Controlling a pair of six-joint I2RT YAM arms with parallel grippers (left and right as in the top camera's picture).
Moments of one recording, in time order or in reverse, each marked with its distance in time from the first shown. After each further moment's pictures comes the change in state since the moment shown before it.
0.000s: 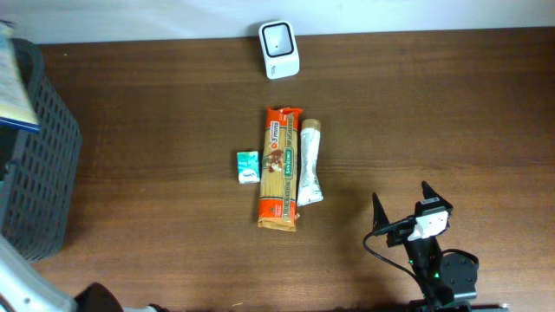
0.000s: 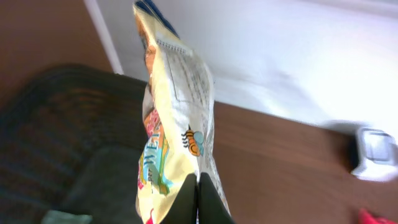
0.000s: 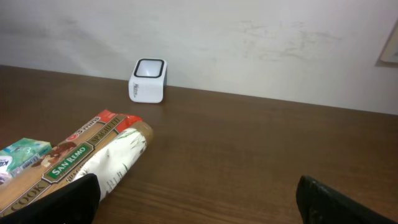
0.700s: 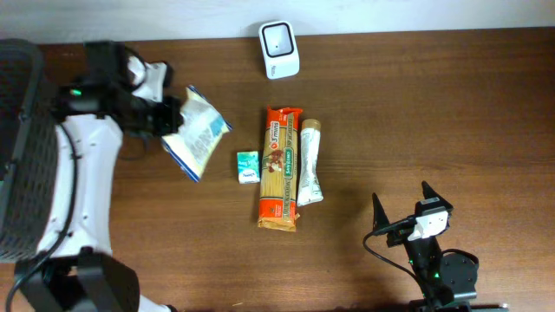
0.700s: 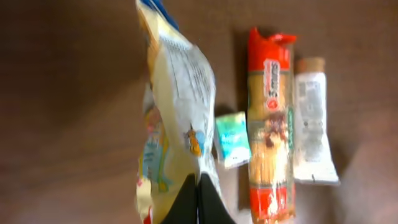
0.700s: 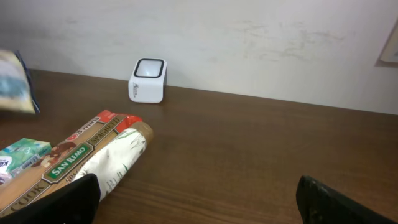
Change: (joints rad) left arm -0.591 0.092 -0.571 0.041 0.006 -0.100; right arm 0.000 0.000 0.000 0.000 0.000 0.000
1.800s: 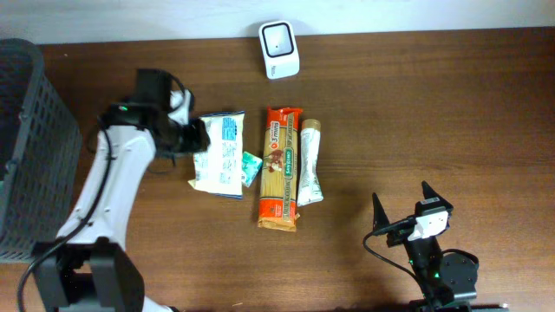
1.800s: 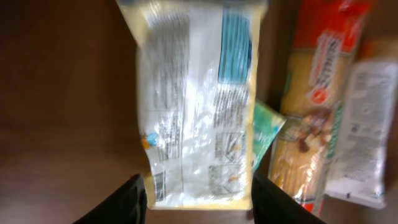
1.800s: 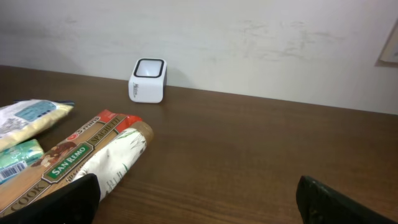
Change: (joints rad) left arm -0.098 -0.004 -0.163 0.087 -0.164 -0.166; right arm 0.000 0.000 0.000 0.000 0.000 0.000
